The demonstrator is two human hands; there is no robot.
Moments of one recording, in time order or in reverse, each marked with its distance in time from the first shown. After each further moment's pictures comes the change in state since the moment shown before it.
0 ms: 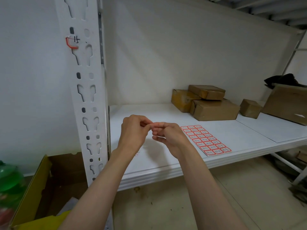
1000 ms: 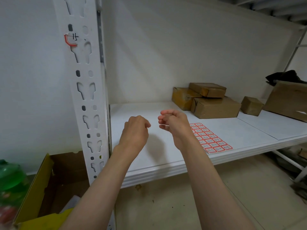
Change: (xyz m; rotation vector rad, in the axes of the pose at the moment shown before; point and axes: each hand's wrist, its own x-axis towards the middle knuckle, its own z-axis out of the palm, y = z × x) left_hand -0.001 -0.001 0.002 0.376 -0.142 -0.067; right_hand -0.002 -0.023 0.002 0.002 0.206 -0.126
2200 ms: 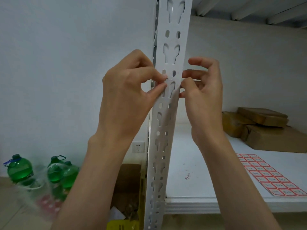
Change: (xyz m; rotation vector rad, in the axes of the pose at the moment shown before) left_hand -0.050 -0.008 -0.224 0.043 0.907 0.605; right_hand -0.093 -0.129 0.122 0.044 -0.084 -0.757
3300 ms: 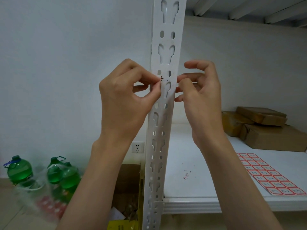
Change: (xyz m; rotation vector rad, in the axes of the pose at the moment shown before) left_hand -0.009 0.003 0.011 -0.127 0.057 -0.108; right_hand 0.001 0.002 -0.007 -0.042 -0.033 0.011
